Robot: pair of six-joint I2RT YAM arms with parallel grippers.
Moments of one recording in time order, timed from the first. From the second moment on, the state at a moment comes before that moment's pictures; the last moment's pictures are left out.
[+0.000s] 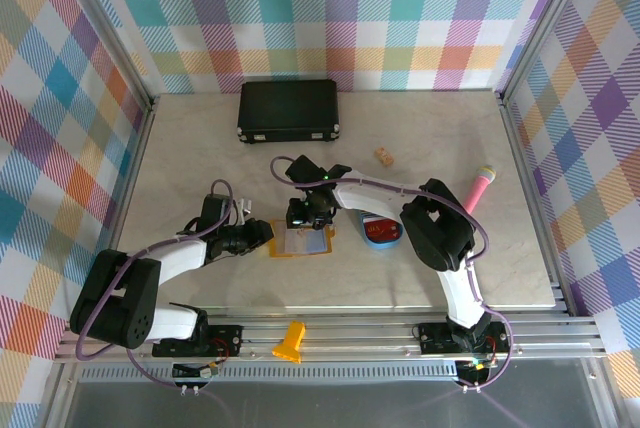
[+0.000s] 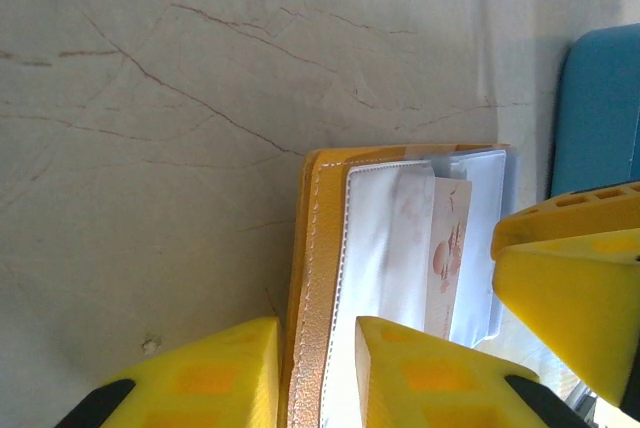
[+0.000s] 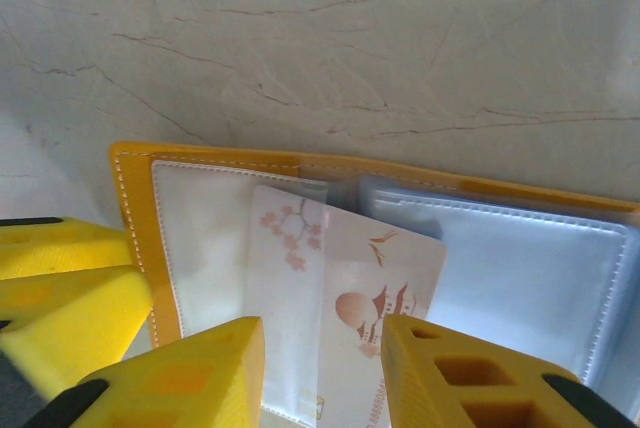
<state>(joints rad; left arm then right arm) -0.23 1.34 0.41 0.02 0.54 -0.68 0.88 2.05 1.53 -0.68 -0.25 0.72</state>
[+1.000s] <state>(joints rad) -0.23 1.36 0.41 0.02 0.53 -0.68 0.89 2.11 1.57 -0.73 -0.22 0.72</state>
